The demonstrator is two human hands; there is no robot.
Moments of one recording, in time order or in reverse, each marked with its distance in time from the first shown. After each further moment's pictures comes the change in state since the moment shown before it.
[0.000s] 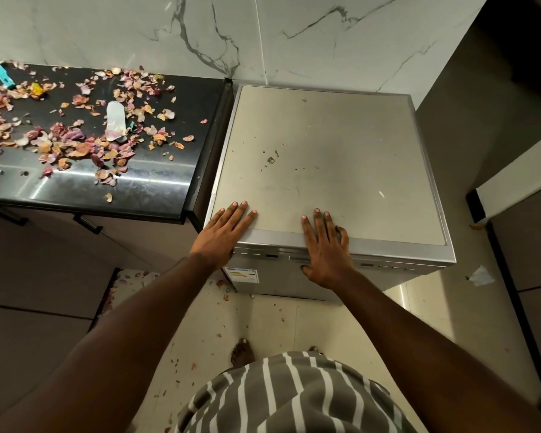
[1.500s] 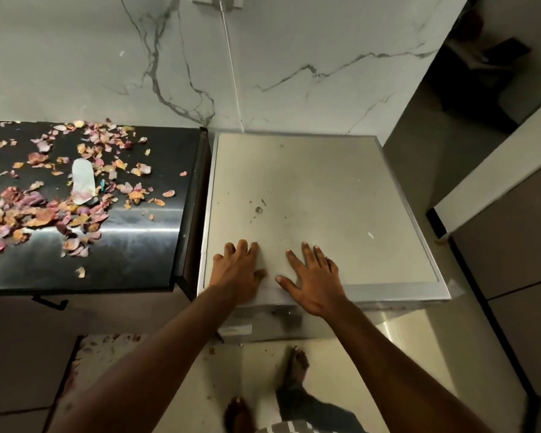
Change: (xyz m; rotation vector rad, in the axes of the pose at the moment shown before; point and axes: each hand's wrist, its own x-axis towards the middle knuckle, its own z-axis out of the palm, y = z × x) left_hand 0.071 0.018 -0.058 -0.176 -0.044 -0.120; right_hand 0.048 -0.028 -0.047 0.215 0.024 0.168
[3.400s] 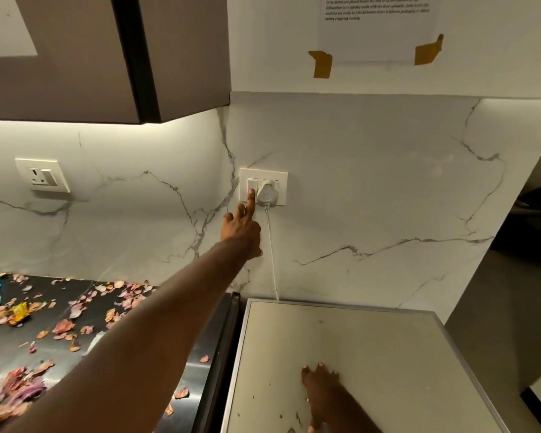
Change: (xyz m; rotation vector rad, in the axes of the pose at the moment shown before) left_hand 0.321 -0.105 -0.356 0.396 0.409 -0.161; right_hand 0.278 0.020 0.075 -0.018 -0.424 -0.088
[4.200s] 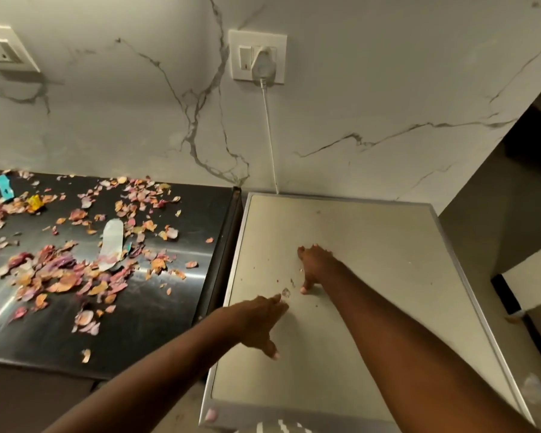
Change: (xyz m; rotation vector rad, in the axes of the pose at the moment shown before) left_hand -0.308 0.109 0.110 -0.398 -0.898 0.459; right_hand -0.063 -0.051 -0.157 -0.169 0.167 0.051
